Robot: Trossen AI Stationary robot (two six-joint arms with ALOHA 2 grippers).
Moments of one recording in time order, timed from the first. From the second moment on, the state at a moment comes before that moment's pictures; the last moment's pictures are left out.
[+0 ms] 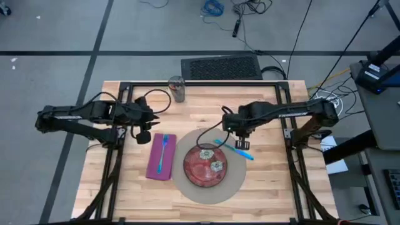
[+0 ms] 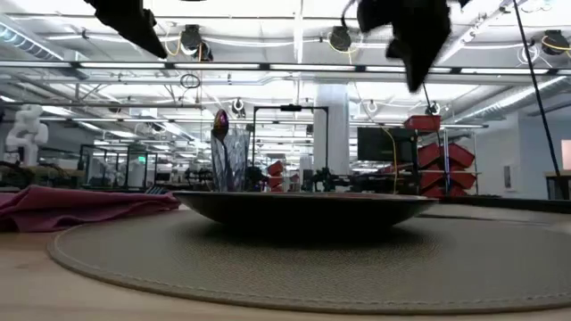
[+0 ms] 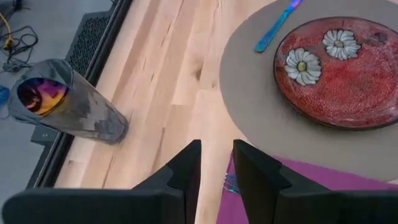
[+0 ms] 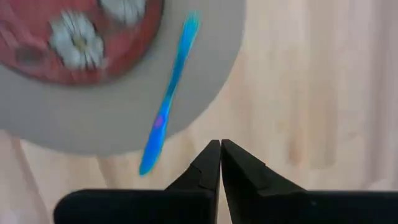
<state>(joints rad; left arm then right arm) 0.01 0.86 0.96 -0.89 -0.23 0.00 0.04 1.59 1.41 -1.29 0.04 0.20</state>
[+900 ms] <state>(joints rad) 0.01 0.86 0.94 -0.78 -0.21 -0.01 -0.01 1.59 0.86 -0.47 -0.13 0.30</state>
